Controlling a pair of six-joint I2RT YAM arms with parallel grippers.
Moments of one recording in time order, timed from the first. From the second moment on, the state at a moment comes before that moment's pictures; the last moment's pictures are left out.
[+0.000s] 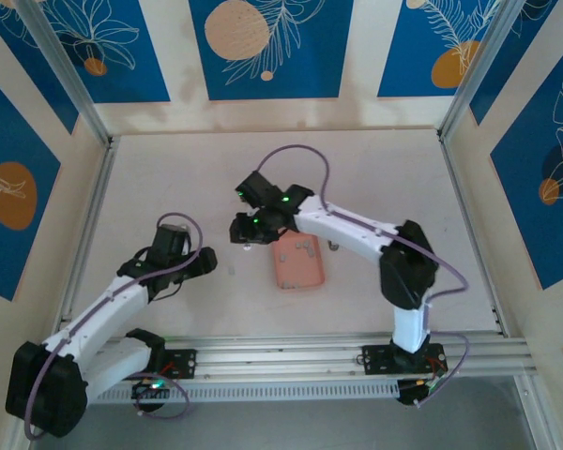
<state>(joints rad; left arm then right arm) -0.39 0.99 0.55 -0.52 0.03 -0.60 0.88 1.84 1.58 -0.75 -0.20 0.76</state>
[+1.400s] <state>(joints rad) -0.61 1.76 1.10 -0.82 -0.03 -0.68 0.70 1.59 1.12 -0.59 -0.21 0.77</state>
